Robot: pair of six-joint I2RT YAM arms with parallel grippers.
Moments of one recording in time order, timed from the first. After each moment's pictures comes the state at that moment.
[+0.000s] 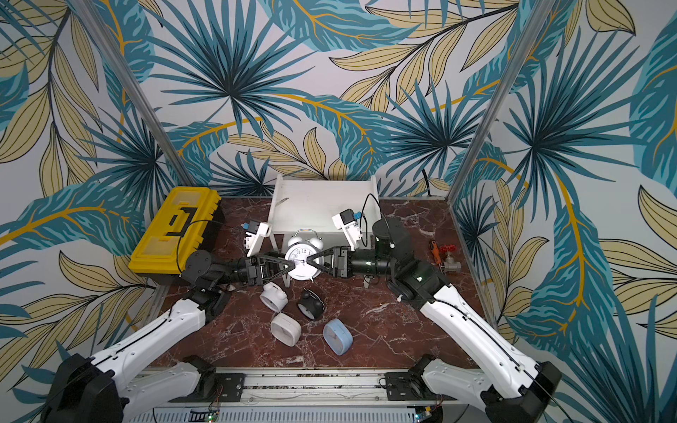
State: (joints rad) left arm -0.45 1.10 0.64 0.84 1.06 -1.20; right arm 0.64 1.10 1.17 -0.35 -0.64 0.71
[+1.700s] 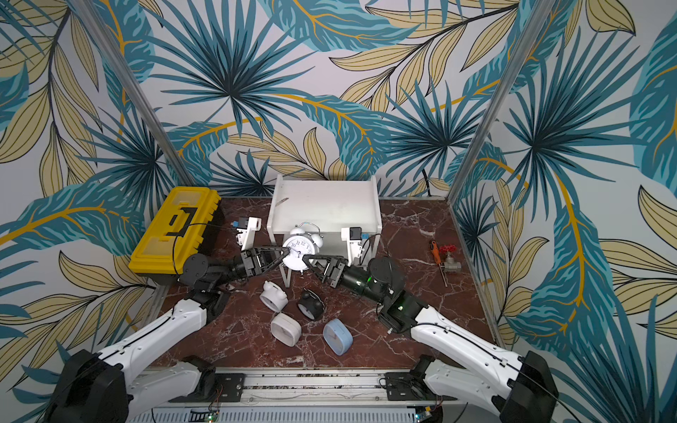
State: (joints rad) left arm -0.39 1.12 0.59 0.97 0.91 -1.31; right arm 0.79 1.03 0.75 0.36 -0.27 0.96
